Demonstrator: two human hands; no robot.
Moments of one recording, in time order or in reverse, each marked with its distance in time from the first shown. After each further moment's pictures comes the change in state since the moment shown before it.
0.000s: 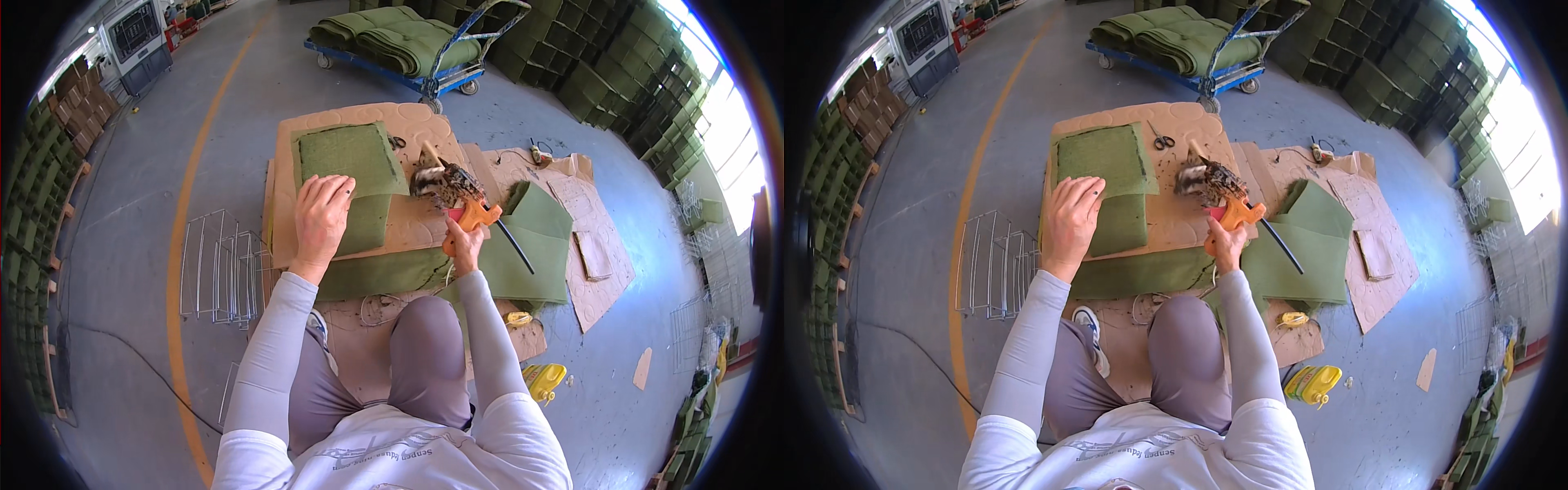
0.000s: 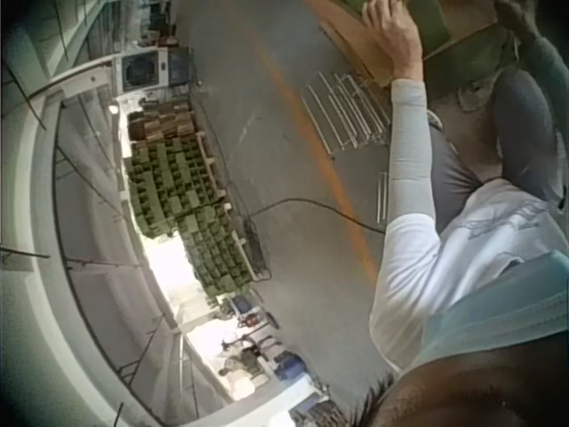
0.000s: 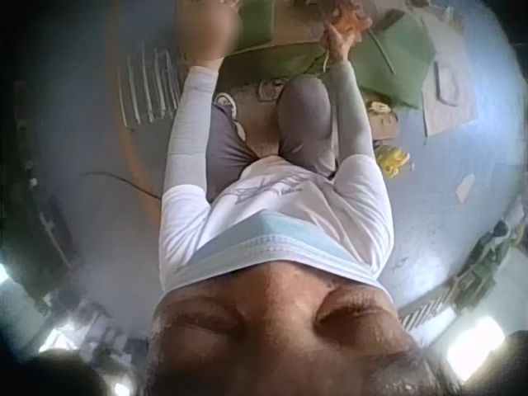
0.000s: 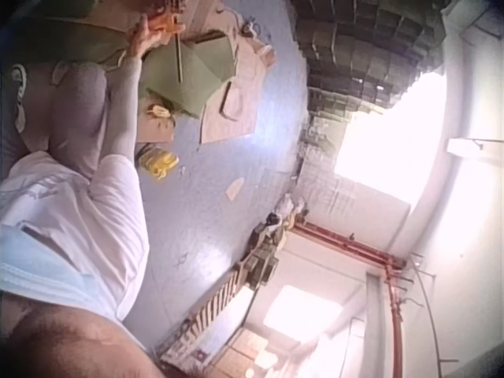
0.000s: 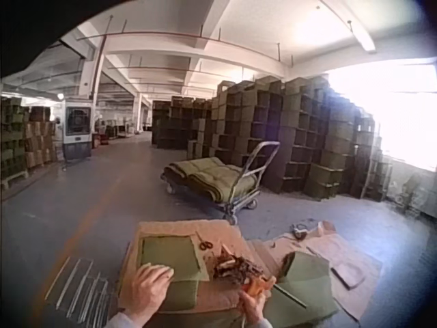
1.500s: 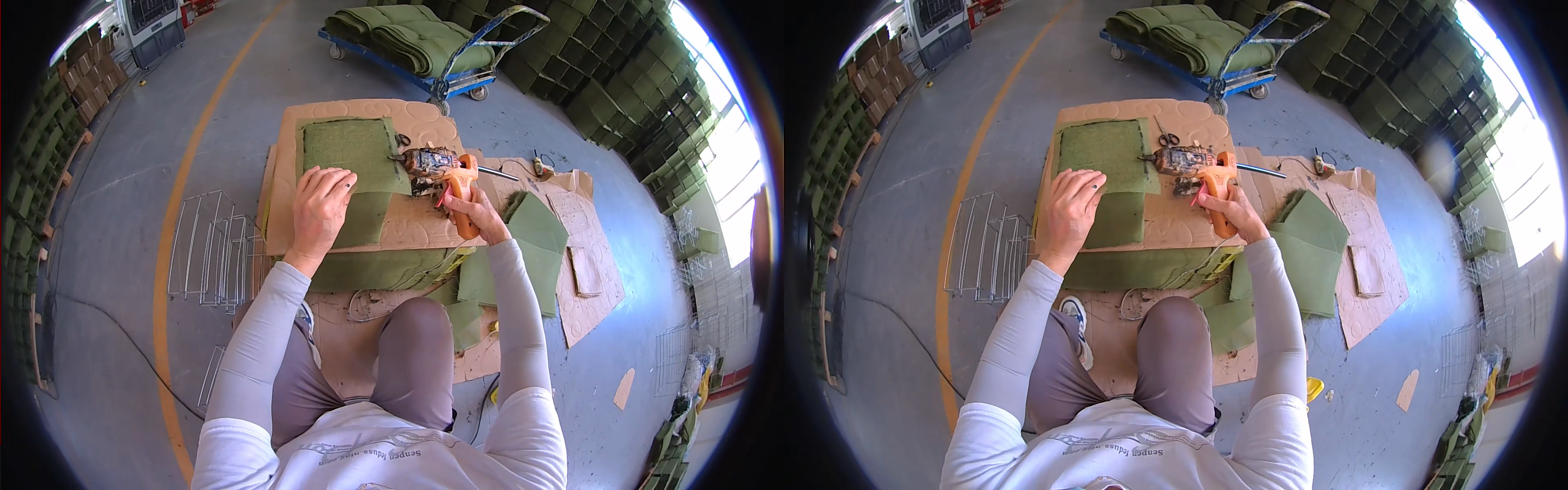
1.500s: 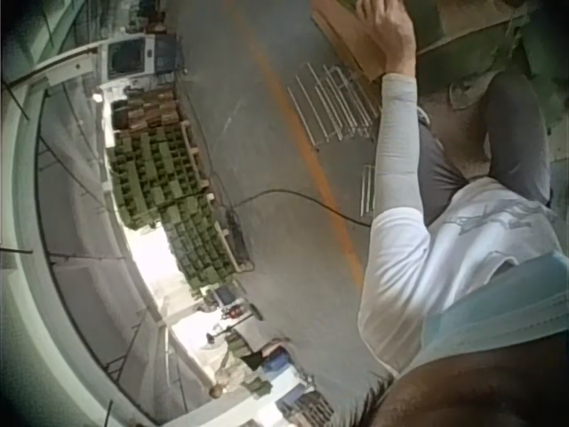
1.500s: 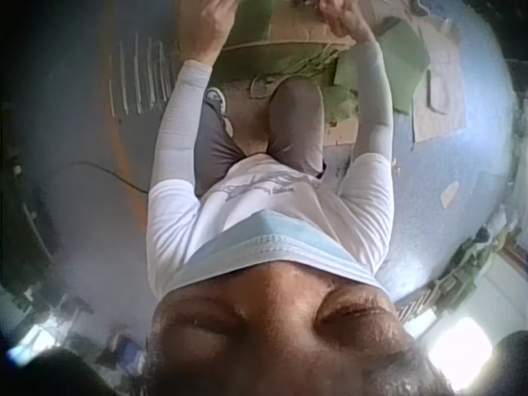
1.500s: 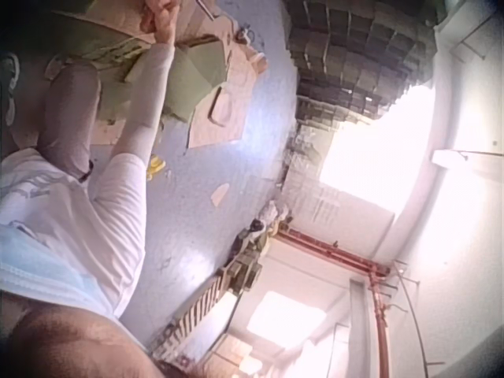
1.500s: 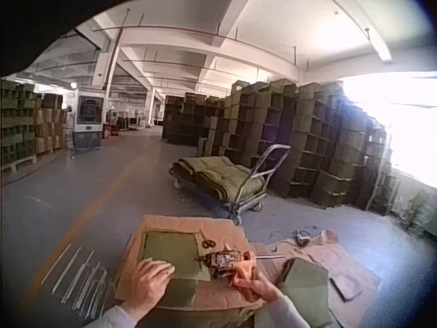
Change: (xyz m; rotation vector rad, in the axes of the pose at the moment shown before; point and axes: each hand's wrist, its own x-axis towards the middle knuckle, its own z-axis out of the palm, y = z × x) left_hand 0.001 0.003 -0.002 0.002 0.019 -0.024; right_hand 0.048 -0.115 0.009 -0.193 -0.764 0.161
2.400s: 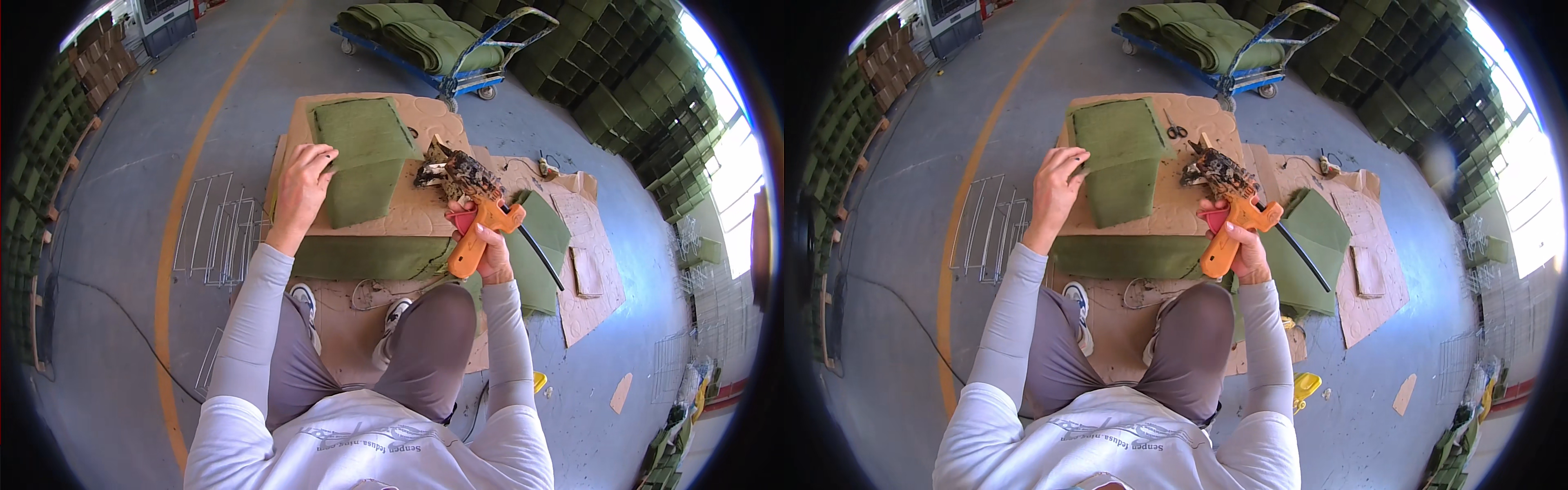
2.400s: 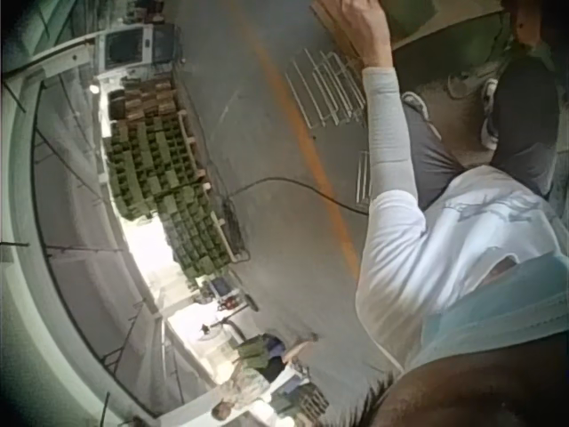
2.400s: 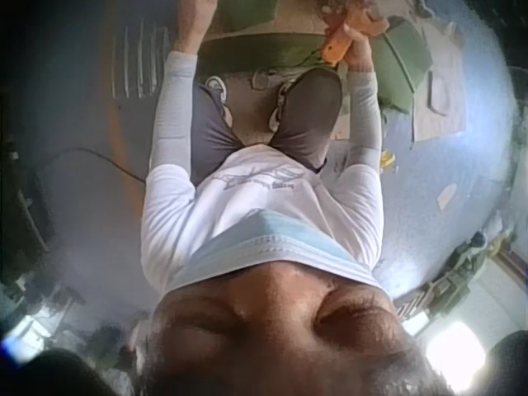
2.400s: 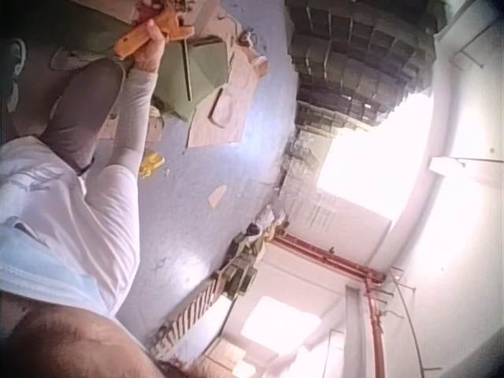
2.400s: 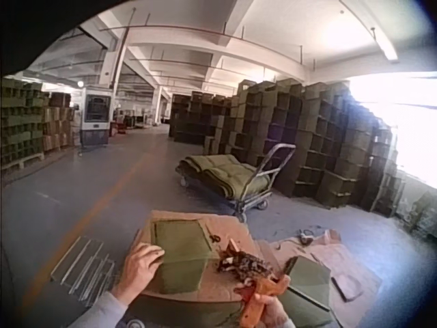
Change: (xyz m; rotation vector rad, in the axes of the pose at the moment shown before) left_hand -0.004 -0.018 -0.031 -0.108 -0.068 -0.182; right_hand -0.088 0.013 0.036 0.697 -0.096 -0.152
